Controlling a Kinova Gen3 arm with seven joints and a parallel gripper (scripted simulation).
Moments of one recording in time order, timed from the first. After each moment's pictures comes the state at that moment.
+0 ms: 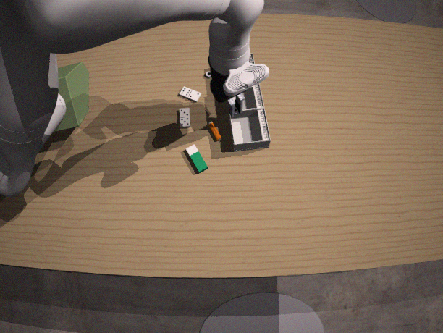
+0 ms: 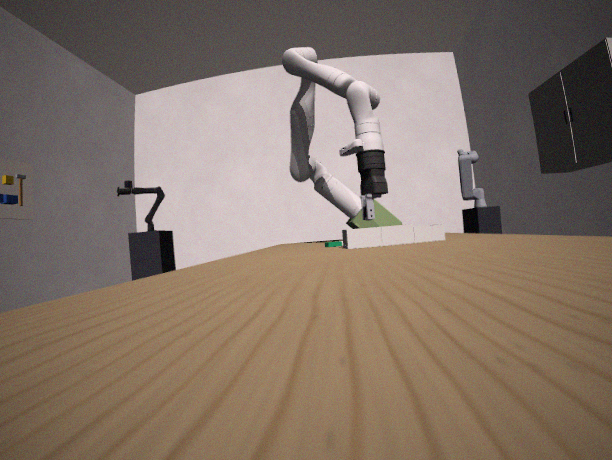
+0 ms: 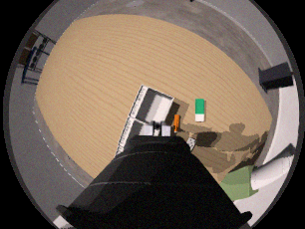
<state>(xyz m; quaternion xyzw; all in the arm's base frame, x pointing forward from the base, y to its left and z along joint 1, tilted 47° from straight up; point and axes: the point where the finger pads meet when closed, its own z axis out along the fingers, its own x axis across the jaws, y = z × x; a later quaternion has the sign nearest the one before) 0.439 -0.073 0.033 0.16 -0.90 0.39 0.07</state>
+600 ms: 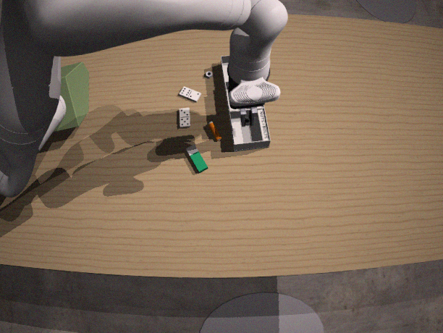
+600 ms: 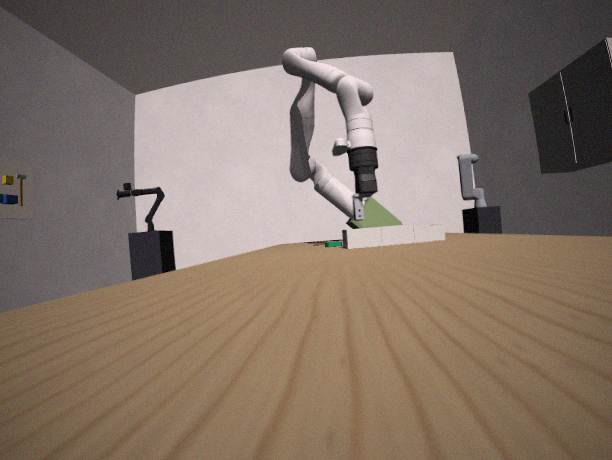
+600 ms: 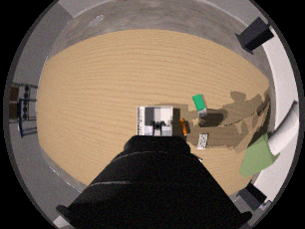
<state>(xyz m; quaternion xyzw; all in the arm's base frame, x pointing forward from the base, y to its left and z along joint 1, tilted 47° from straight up) 0.462 -0.094 0.057 -0.02 -0.92 0.40 -0.01</state>
